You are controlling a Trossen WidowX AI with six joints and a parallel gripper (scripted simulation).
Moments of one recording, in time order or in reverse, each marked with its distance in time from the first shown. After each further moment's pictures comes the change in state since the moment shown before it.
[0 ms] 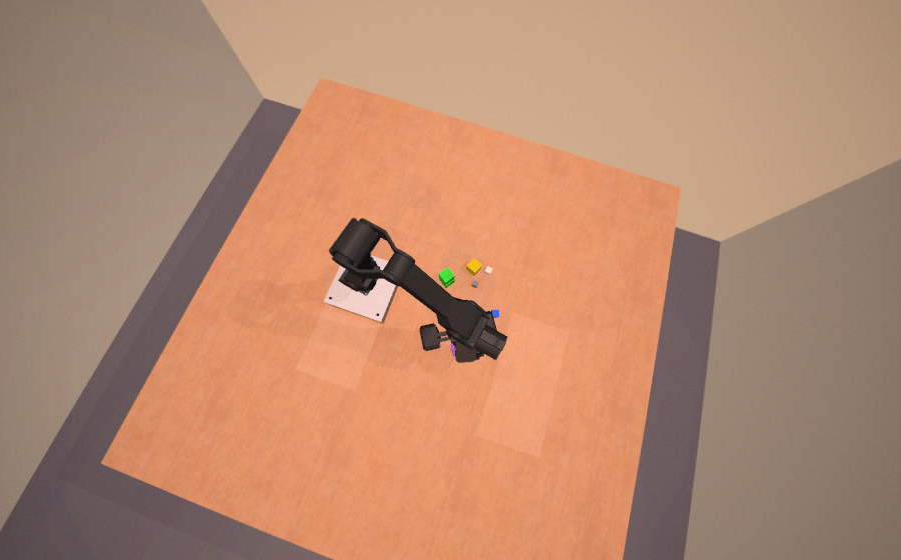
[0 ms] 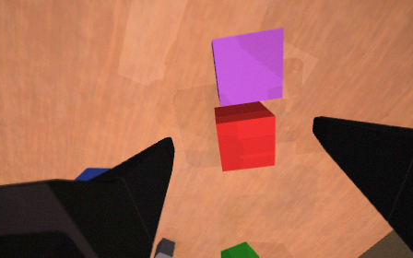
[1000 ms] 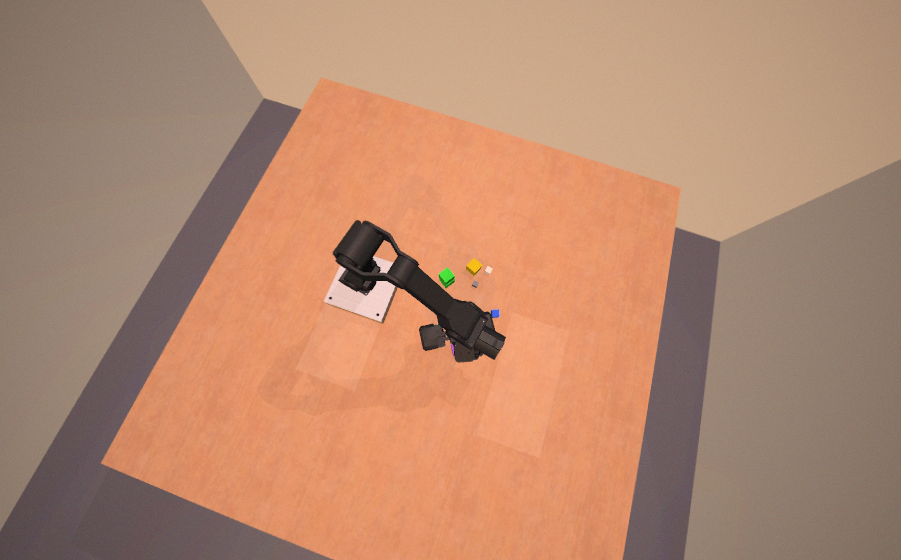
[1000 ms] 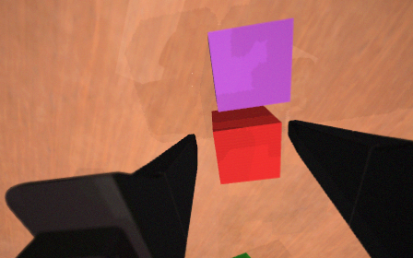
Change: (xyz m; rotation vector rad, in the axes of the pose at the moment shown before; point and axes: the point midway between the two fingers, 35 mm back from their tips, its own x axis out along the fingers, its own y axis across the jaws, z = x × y) arm 0.013 -0.002 -0.002 -0.001 0.005 -0.006
